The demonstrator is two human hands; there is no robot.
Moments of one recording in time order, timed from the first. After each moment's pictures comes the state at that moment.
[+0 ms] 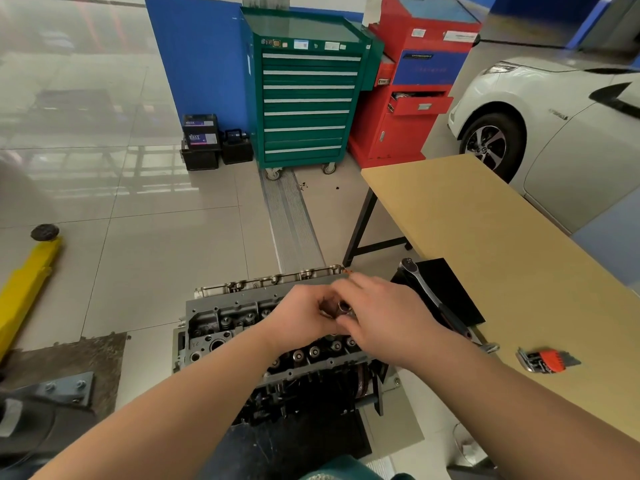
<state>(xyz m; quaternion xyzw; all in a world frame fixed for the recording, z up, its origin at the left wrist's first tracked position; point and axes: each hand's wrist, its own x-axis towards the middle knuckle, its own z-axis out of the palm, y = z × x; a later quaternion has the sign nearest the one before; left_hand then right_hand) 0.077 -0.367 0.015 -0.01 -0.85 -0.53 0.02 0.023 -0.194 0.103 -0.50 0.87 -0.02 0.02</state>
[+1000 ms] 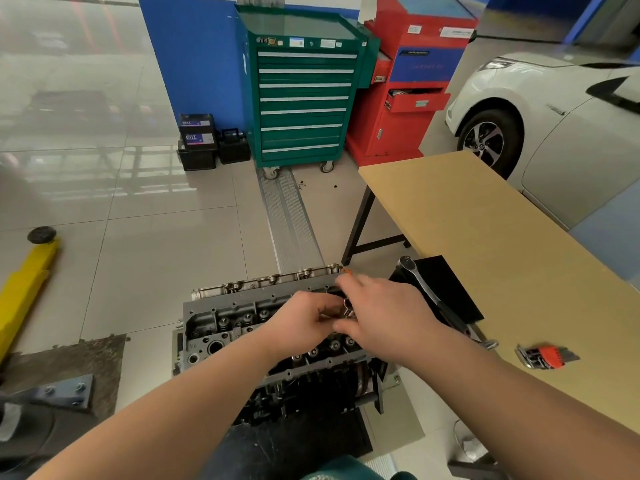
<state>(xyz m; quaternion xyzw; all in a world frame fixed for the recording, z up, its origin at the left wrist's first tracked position) 0.080 -0.363 0.008 -0.05 -0.87 -0.49 0.01 0.022 -0.195 0.107 -0.46 0.89 0.03 0.04</state>
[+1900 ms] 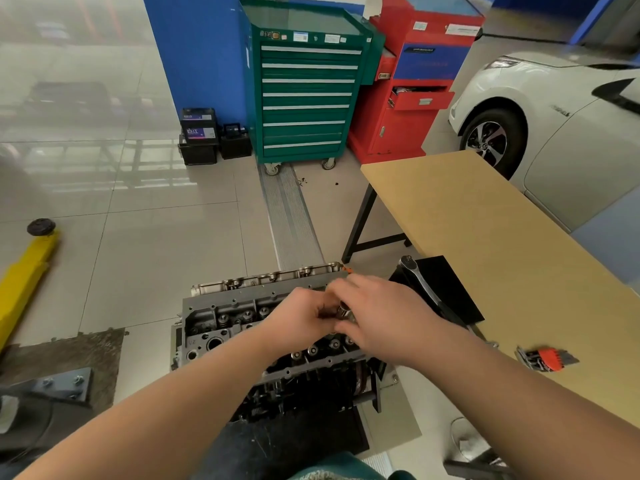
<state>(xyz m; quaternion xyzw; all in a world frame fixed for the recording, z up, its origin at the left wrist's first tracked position) 0.078 -0.365 0.005 -0.04 -0.87 -0.49 0.00 0.020 -0.197 0.112 -0.50 0.87 -0.01 0.07</state>
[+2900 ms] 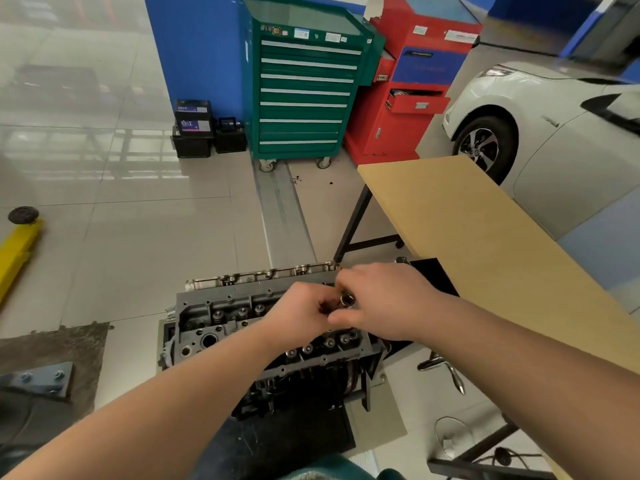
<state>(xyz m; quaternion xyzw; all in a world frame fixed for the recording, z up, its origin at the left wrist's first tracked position) 0.075 -0.364 0.005 -0.04 -0.86 -0.50 0.06 -0.004 -0.210 0.124 -0.52 0.85 0.07 0.07</state>
